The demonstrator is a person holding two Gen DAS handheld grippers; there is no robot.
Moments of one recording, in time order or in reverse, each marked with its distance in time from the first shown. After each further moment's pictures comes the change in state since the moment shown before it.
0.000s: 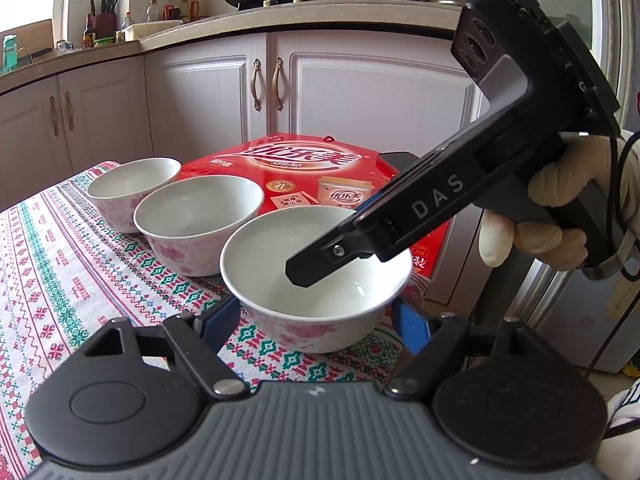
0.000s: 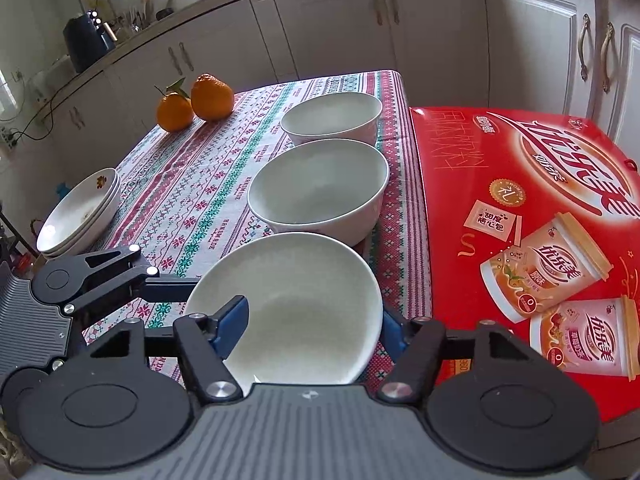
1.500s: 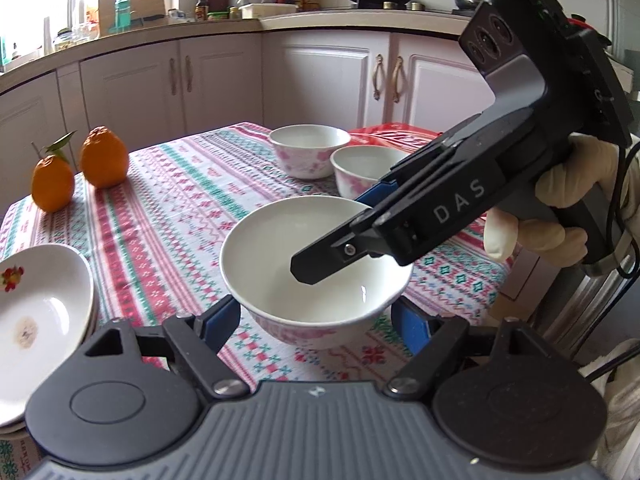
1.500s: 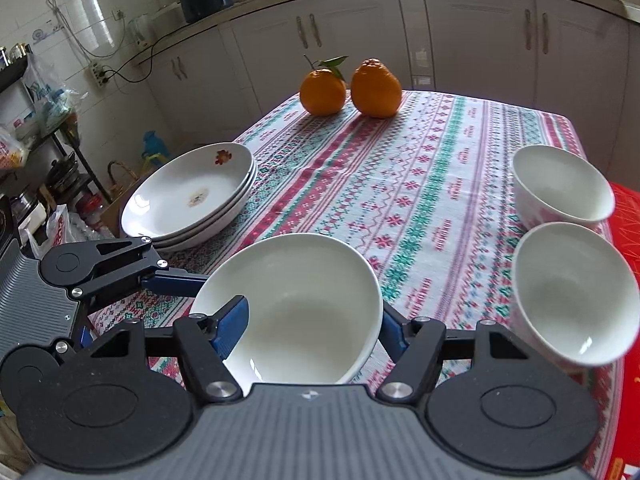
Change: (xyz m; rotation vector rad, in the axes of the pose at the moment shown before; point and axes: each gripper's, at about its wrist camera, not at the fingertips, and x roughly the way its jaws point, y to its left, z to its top) left arm -0.104 0.074 -0.044 -0.160 0.041 0.242; right arm 0.069 0.137 0.044 -0.249 0.047 0.232
